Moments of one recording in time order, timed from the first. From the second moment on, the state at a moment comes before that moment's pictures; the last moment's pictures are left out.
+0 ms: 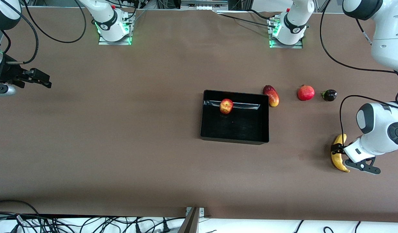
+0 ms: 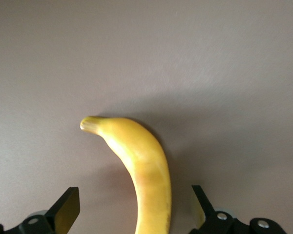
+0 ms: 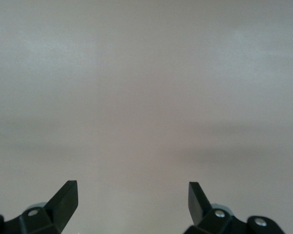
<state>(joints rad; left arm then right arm) 0.36 0.82 -0.20 -1.44 0.37 2.31 0.31 -0.07 0.00 0.02 -1.75 -0.03 1.71 -0.07</state>
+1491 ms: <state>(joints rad) 0.36 0.69 -0.51 -1.45 0.39 1.89 -0.19 -0.07 0.00 0.02 -1.75 -0.03 1.71 -0.07</state>
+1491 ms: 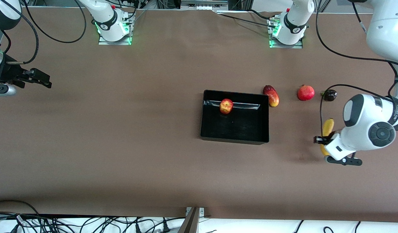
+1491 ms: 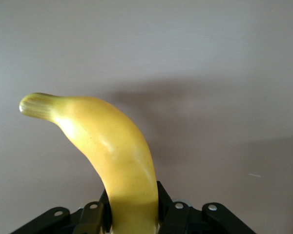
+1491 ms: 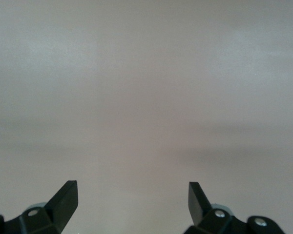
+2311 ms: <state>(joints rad) 0.13 0.69 -0.68 -1.48 0.33 1.85 -0.73 -0.07 0.00 0.02 -1.75 -0.02 1.71 -0.07</state>
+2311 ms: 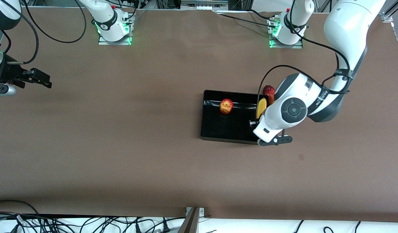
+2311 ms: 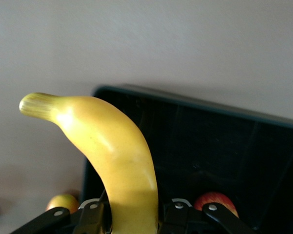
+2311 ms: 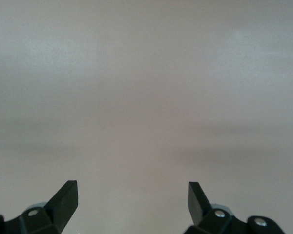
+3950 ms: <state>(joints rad) 0.07 0.78 -0.63 -1.61 0.37 2.08 -0.81 -0.07 0.00 0.02 -1.75 -0.02 1.71 -0.07</state>
